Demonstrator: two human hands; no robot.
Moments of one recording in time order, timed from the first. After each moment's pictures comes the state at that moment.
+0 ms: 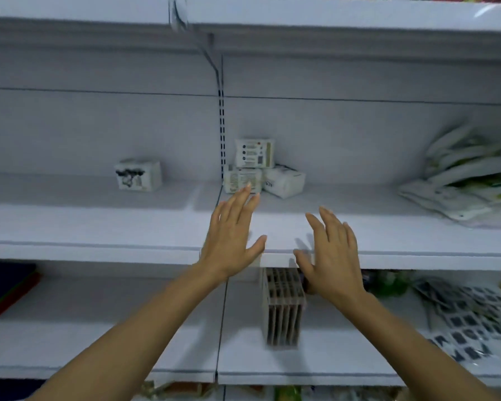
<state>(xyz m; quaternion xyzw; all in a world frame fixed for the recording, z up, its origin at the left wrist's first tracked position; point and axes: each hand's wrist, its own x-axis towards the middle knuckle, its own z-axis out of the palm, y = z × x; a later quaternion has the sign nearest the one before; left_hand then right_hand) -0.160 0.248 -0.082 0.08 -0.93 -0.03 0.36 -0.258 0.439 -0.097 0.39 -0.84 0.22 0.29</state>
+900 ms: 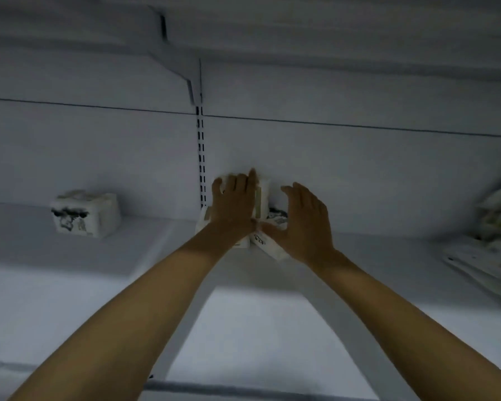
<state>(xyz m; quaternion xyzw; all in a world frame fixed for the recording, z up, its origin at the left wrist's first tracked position) -0.388 0.134 -0.017 0.26 -0.92 0.15 0.24 -0.453 0.279 -0.024 0.45 -0.83 0.26 0.21</state>
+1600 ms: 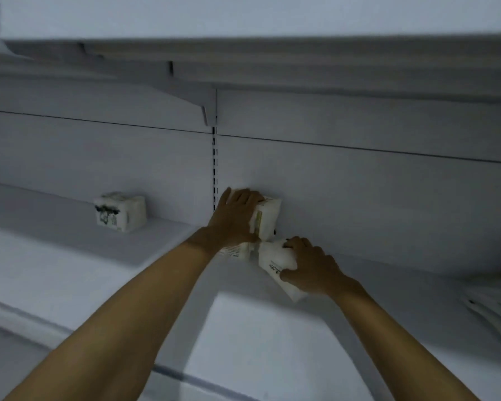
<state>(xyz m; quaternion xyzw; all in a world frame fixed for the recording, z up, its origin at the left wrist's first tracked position) -0.376 0.150 -0.003 0.20 -0.94 0.05 0.25 -0.487 0.323 -0.037 0.52 -0.84 0.16 -0.05</state>
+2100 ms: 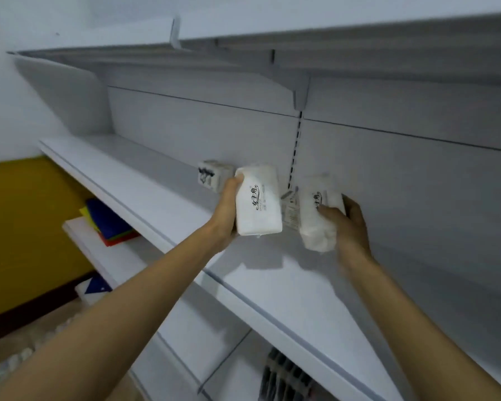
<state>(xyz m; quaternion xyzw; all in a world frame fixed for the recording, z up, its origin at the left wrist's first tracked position) -0.230 0.246 -0.004 0.29 -0.48 -0.67 0.49 -0.416 0.322 -0.015 0.39 -0.50 0.70 -0.31</state>
